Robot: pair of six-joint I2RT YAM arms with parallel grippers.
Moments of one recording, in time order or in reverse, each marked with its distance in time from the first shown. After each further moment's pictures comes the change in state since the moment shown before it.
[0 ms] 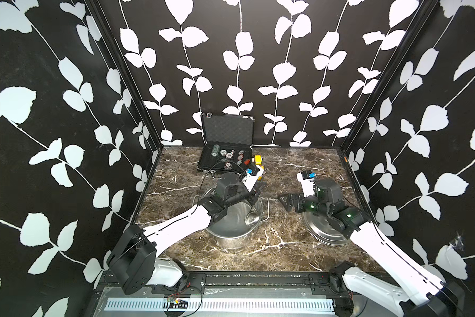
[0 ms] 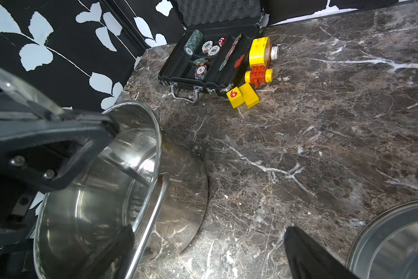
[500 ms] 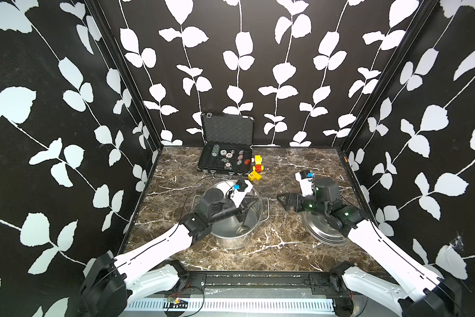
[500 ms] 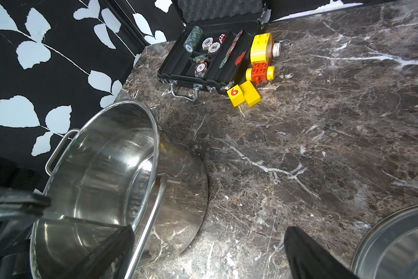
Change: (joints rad) left arm -0.018 -0.325 -0.230 -0.093 0.056 0.014; right arm 0.001 0.035 0.000 0.022 -0.010 0.000
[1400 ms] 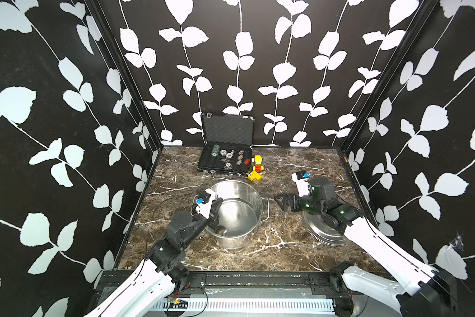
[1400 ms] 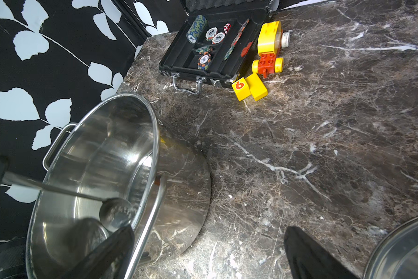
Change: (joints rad) left arm 0.156 -0.509 -0.204 -0.222 -0.374 -0.007; right arm 0.015 0.033 -0.011 0.025 -0.010 0.000
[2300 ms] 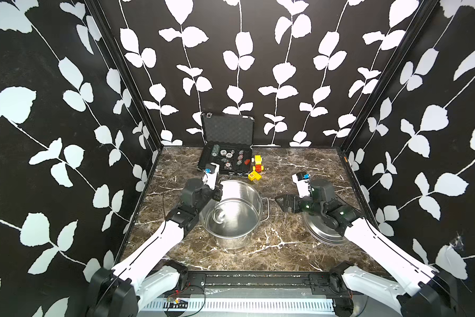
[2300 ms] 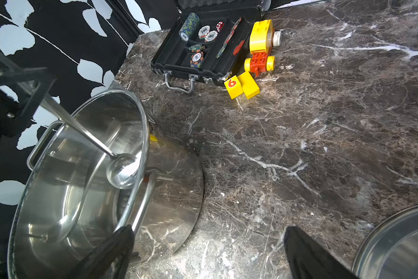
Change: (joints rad) left arm 0.185 0.564 0.260 0.177 0.109 0.043; right arm 0.002 -0.003 -0.011 -0.003 0.031 -0.016
